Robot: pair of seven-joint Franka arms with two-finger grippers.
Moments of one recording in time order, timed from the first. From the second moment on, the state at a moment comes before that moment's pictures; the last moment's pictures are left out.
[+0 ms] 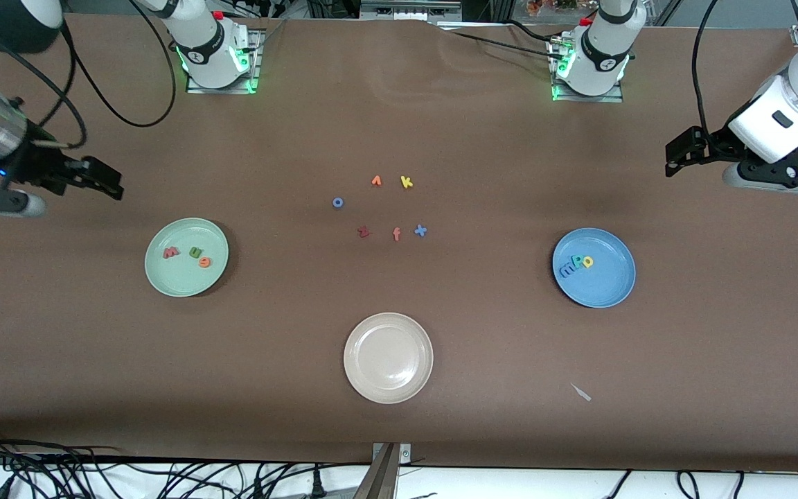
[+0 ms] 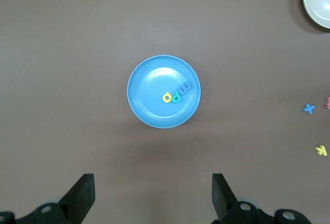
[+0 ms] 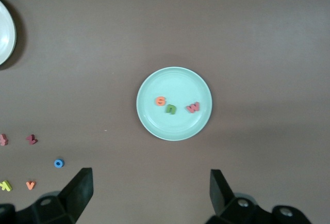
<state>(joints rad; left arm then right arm) -0.03 -0.03 -0.06 -1.69 -0.01 1.62 0.01 0.20 0.01 -0.15 -1.66 0.01 1.67 0.15</state>
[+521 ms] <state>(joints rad) -0.03 -0.03 -0.06 -1.69 -0.01 1.62 0.01 0.10 -0.06 -0.14 -1.79 0.01 1.67 0.13</state>
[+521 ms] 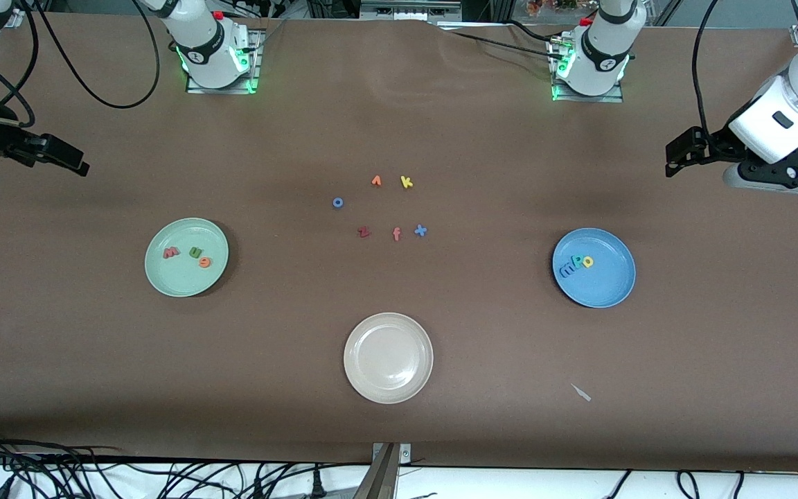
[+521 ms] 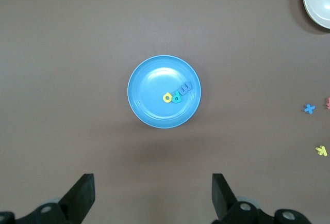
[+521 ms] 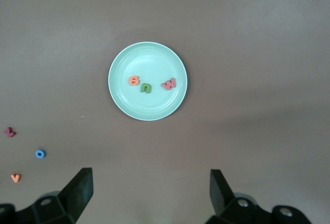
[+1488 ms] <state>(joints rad) -0.03 -0.03 -0.06 -1.69 -0.01 1.62 0.01 0.10 -0.05 -0.13 -1.79 0.01 1.66 0.13</state>
